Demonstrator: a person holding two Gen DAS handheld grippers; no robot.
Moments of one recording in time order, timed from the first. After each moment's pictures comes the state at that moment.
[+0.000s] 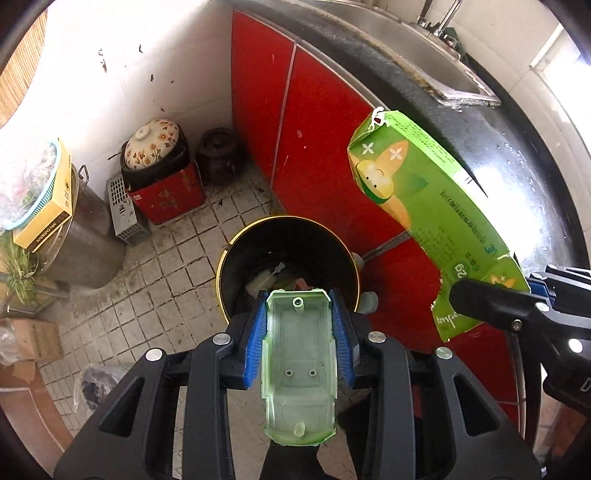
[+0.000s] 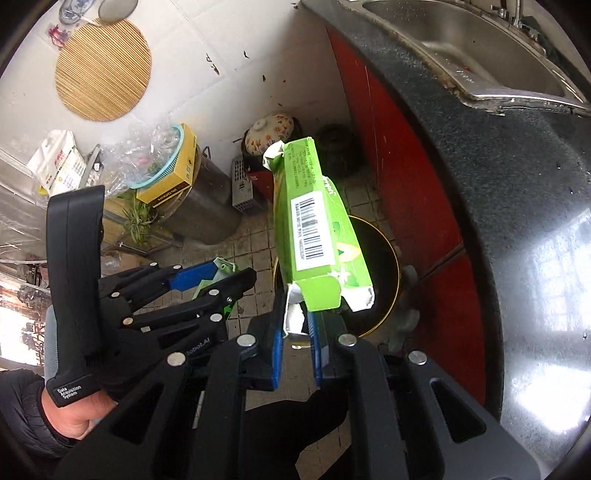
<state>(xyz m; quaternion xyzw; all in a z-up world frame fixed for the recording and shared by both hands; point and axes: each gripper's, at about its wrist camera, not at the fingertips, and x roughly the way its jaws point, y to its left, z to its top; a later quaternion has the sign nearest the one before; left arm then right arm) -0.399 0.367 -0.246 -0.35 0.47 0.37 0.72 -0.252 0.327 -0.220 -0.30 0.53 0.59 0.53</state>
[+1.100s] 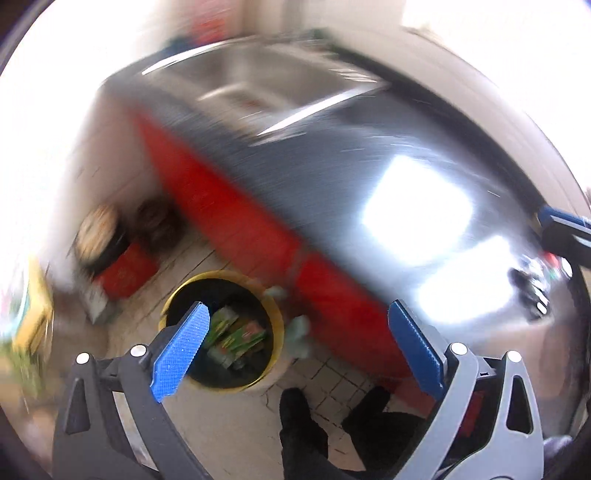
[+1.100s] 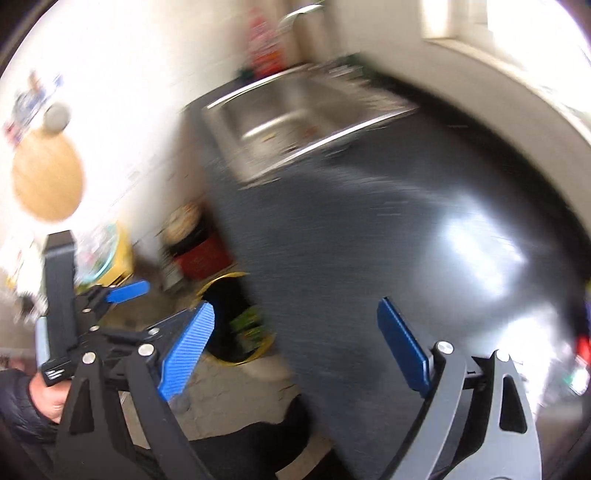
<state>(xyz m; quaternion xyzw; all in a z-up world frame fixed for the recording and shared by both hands) -0.258 0.288 -0.158 -0.21 0.47 0.24 0.82 -0.084 0.141 -0.093 -0.18 0.47 0.46 0.73</state>
